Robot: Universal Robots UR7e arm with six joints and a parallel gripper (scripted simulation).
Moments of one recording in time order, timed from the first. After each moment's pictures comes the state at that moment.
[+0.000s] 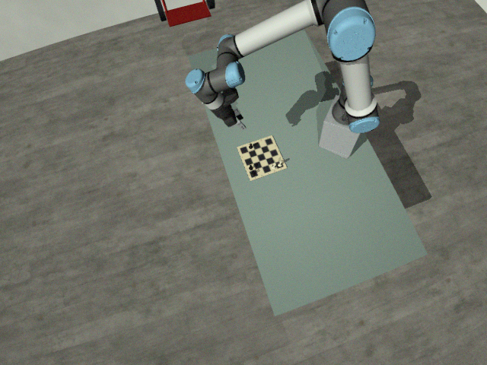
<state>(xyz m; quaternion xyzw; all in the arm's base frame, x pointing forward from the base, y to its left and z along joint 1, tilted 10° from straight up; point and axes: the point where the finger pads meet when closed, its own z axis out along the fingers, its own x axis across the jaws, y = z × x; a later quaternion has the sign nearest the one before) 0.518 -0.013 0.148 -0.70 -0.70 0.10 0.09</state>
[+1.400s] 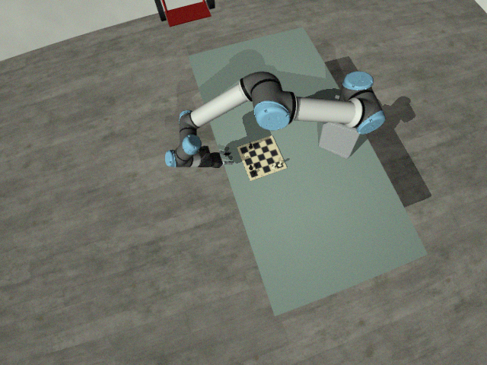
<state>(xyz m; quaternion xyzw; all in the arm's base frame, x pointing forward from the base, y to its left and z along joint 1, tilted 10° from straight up) 0.633 0.017 -0.072 -0.65 -0.67 0.31 0.21</state>
